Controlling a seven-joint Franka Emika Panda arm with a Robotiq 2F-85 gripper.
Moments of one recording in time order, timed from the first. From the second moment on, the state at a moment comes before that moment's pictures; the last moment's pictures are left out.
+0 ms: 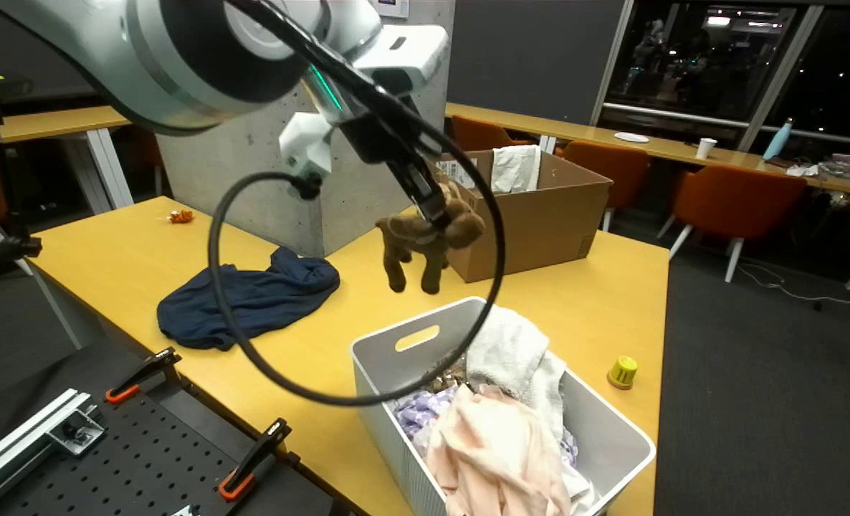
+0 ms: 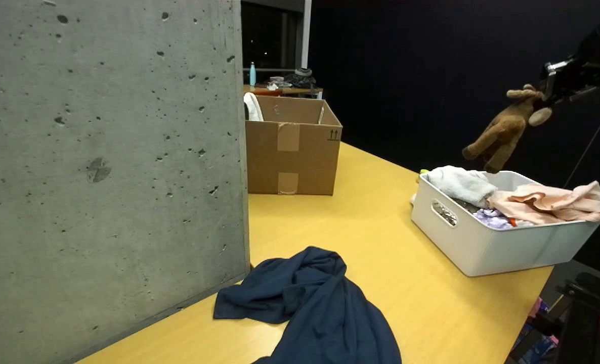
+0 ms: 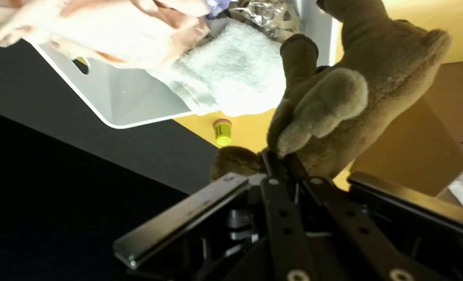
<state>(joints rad) 0.09 -0.16 -0.51 -2.41 -0.54 2.82 0.70</state>
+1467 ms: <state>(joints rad) 0.13 0.09 0.26 -2.21 -0.37 2.61 0.67</state>
